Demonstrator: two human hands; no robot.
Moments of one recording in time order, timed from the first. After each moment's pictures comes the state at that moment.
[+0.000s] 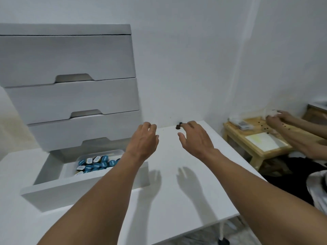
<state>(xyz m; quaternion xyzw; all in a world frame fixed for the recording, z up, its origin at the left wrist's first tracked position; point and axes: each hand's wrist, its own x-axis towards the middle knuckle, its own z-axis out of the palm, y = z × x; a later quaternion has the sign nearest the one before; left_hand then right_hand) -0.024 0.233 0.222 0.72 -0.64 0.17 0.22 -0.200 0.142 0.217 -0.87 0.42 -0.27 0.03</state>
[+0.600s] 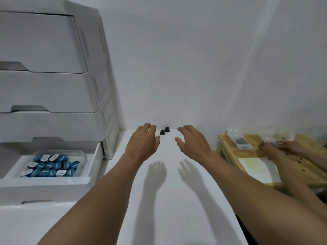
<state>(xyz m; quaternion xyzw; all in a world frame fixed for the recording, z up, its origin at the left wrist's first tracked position) -0.150 0.029 0.210 0.80 -0.55 0.14 0.20 -0.301 -0.093 0.207 -0.92 0.33 -0.19 0.08</state>
